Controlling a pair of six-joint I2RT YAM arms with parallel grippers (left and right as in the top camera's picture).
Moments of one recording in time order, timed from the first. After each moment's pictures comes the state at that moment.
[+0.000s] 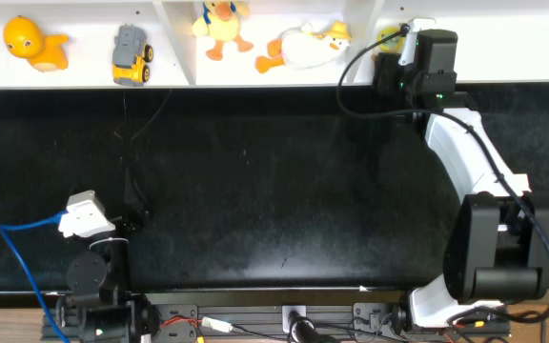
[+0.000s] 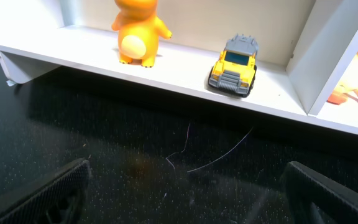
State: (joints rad) left arm 0.14 0.01 0.02 -0.08 -0.10 -0.15; right arm 0.01 1.78 1.19 -0.14 -0.07 0.10
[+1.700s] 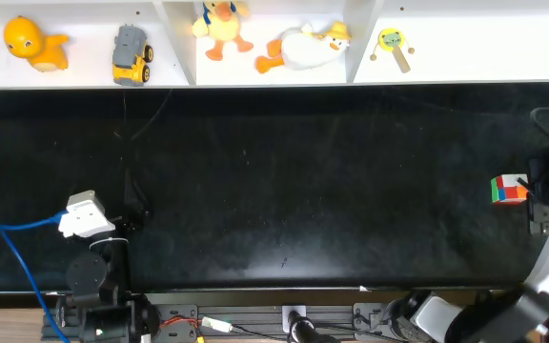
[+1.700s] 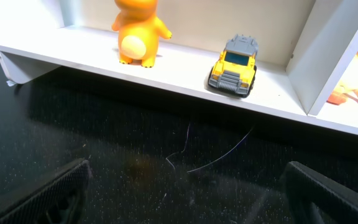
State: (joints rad) left arm 0.14 0.01 0.02 -0.08 -0.10 -0.15; right arm -0.67 1.46 1.19 -1.03 0.14 0.86
